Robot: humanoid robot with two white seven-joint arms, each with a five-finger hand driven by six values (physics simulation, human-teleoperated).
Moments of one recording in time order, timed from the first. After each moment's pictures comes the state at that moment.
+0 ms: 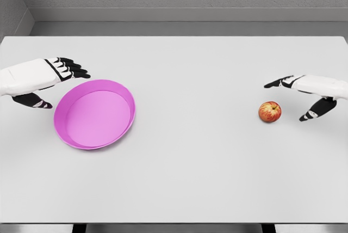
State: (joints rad) left arm -0.48 1.07 -0.55 -1.56 -0.30 -0.61 -0.33; right arm -0.59 -0.98 0.68 -1.25 -0.02 -0.61 0.61
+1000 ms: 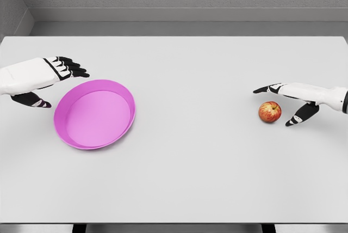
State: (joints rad) left arm -0.48 1.07 -0.55 -1.56 -0.30 -0.61 -0.33; right arm -0.60 -0.86 0.71 -1.13 -0.01 -0.61 0.61
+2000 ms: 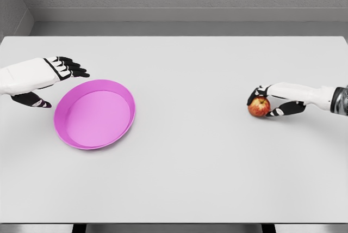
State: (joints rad) left arm -0.48 1.07 -0.54 -1.56 -0.30 -0.61 -0.33; right arm -0.60 -0.83 0.72 -1.20 -0.02 -0.61 0.61
